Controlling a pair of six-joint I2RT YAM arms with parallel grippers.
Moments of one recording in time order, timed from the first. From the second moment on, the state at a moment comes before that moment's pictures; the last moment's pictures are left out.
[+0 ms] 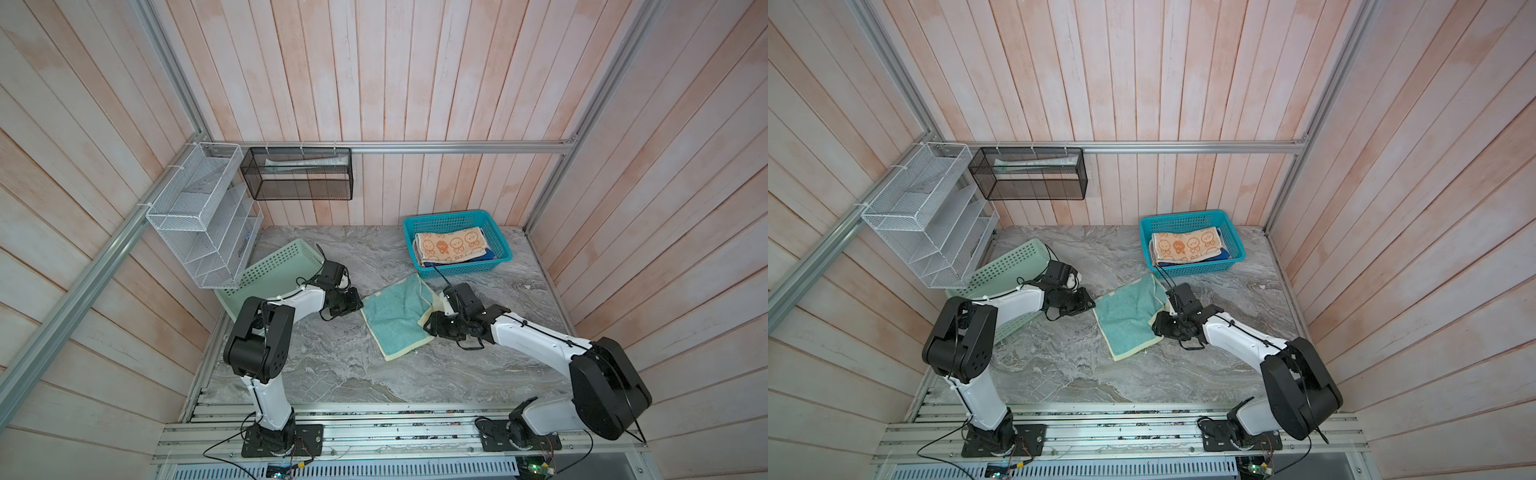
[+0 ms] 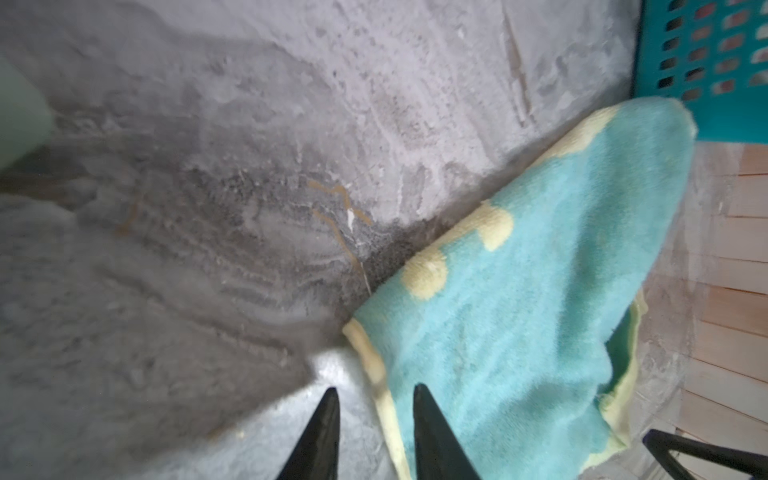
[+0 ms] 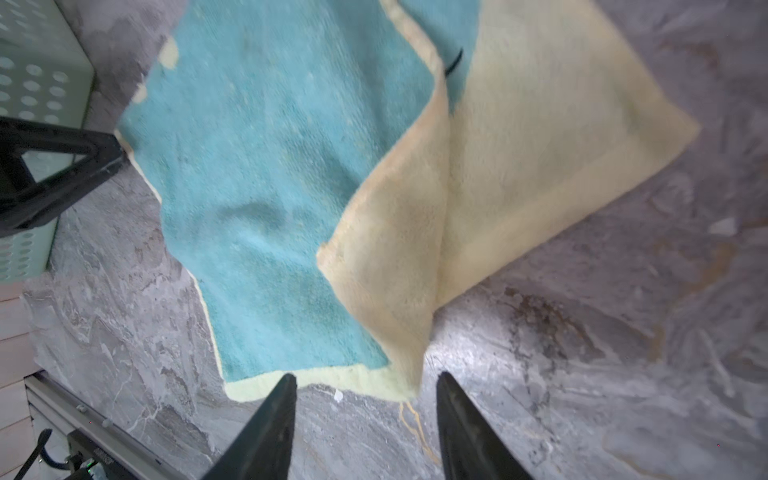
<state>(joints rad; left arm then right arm) -0.31 1.79 1.06 -0.33 0.36 -0.50 0.57 1.44 0.82 -0.40 -0.19 0.67</state>
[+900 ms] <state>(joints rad) -0.87 1.68 0.95 -0.50 0.15 -0.78 0.61 1.71 0.99 -0.57 0.07 0.48</state>
